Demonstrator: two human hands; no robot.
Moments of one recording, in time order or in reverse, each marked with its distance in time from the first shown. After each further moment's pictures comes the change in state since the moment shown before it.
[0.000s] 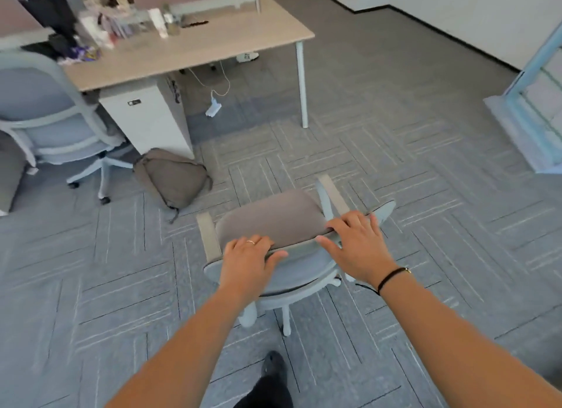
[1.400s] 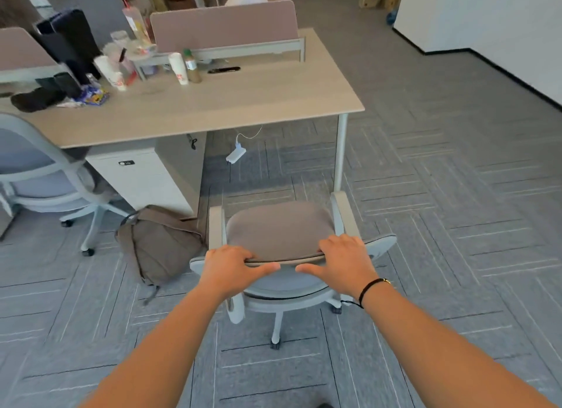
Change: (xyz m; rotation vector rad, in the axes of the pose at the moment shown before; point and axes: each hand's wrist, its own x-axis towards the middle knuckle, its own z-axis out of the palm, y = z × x) left_hand 0.644 -0.102 0.007 0.029 -0.127 -0.362; right_hand 0.680 0.114 -0.069 -0.279 -0.090 -0.331
